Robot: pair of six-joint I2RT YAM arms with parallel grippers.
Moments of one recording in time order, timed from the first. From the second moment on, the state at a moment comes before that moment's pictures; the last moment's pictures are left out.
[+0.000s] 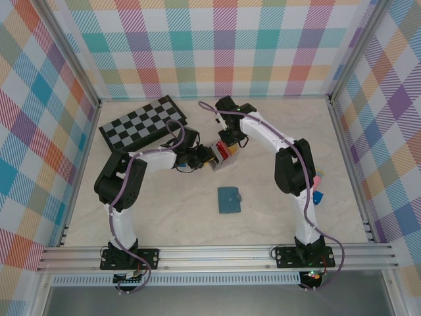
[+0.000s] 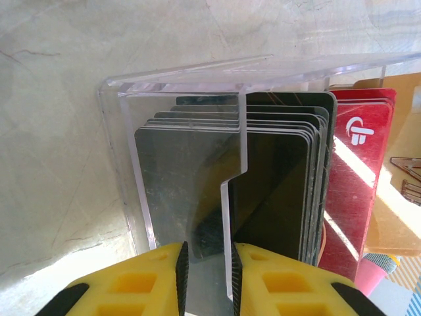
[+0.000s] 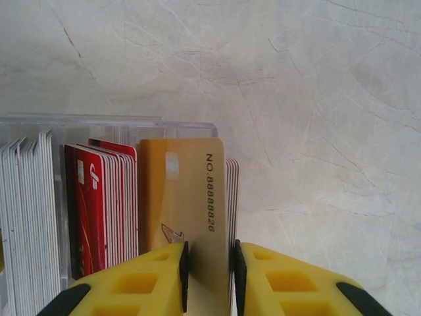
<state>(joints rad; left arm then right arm) -0.49 1.93 1.14 -0.09 0.36 -1.03 0.56 2.19 1.97 -1.02 0.16 -0.01</state>
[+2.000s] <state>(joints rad) -0.49 1.63 1.02 -0.02 0.43 -1.06 0.37 1.52 1.33 -0.62 -0.43 0.50</state>
